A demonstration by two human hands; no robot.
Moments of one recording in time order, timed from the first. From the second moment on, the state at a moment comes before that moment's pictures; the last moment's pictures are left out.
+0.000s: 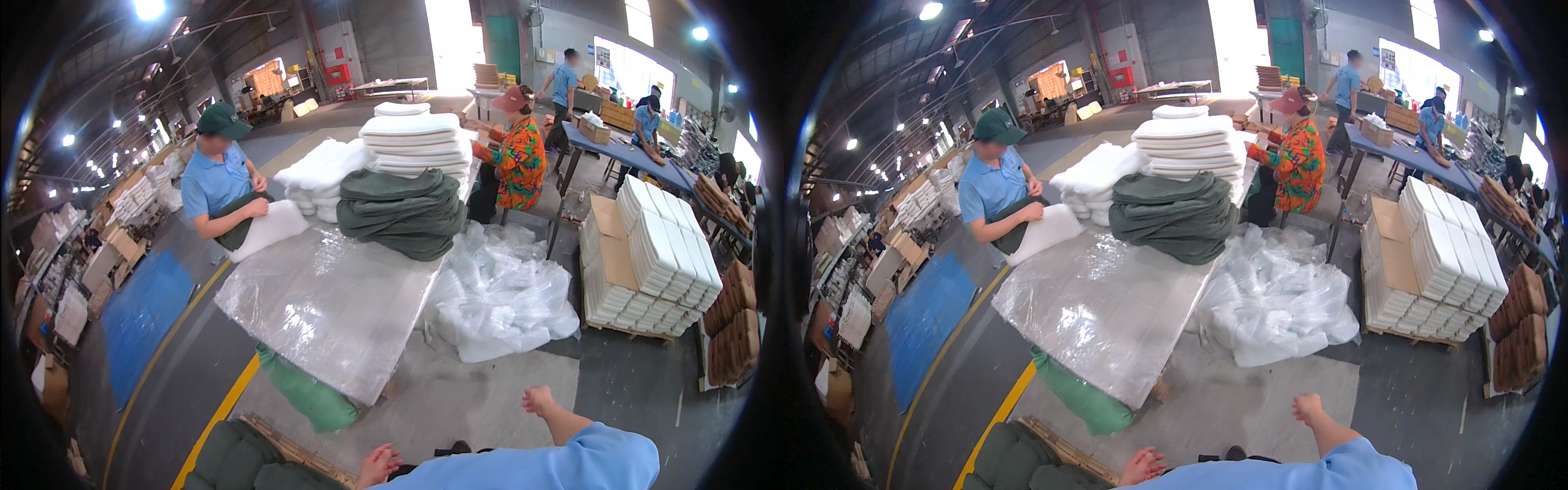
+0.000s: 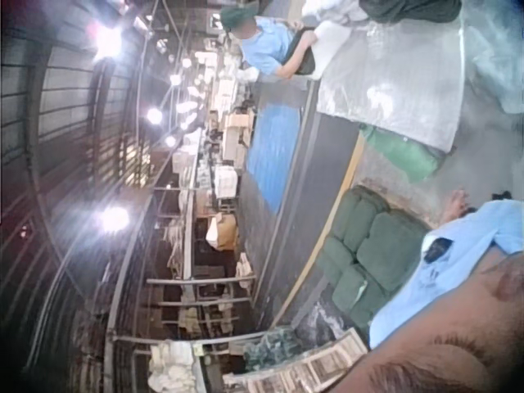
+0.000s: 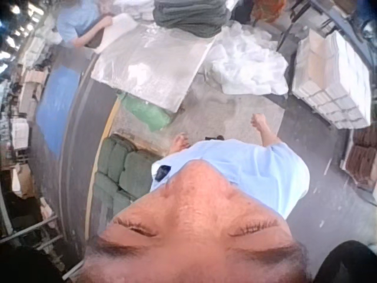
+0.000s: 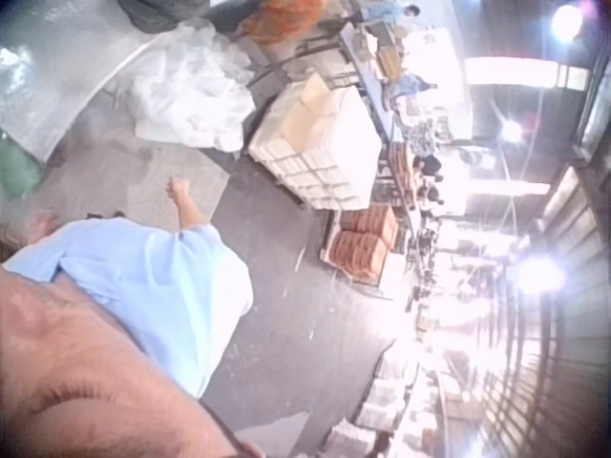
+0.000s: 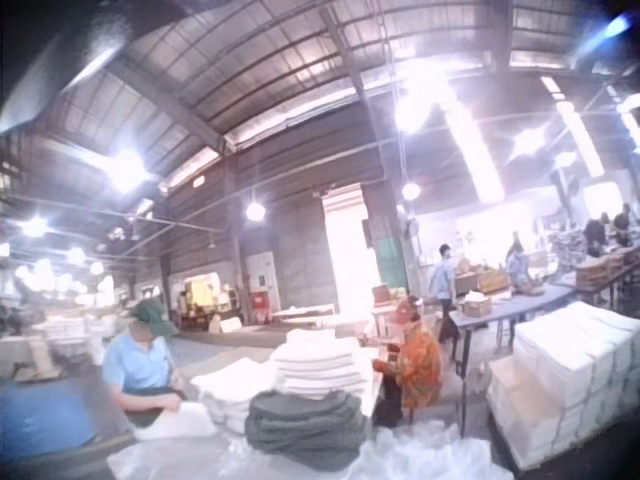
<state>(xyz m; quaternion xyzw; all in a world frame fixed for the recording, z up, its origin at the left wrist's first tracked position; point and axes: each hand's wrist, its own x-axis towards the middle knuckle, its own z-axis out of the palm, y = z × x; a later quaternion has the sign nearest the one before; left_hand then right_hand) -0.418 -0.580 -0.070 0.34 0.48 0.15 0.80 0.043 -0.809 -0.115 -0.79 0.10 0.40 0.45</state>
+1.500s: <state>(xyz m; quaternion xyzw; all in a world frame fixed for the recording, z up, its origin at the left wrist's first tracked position) -0.084 -0.264 -0.042 0.21 0.59 0.41 0.66 0.617 -0.035 0.278 -0.50 -0.13 0.35 0.78</state>
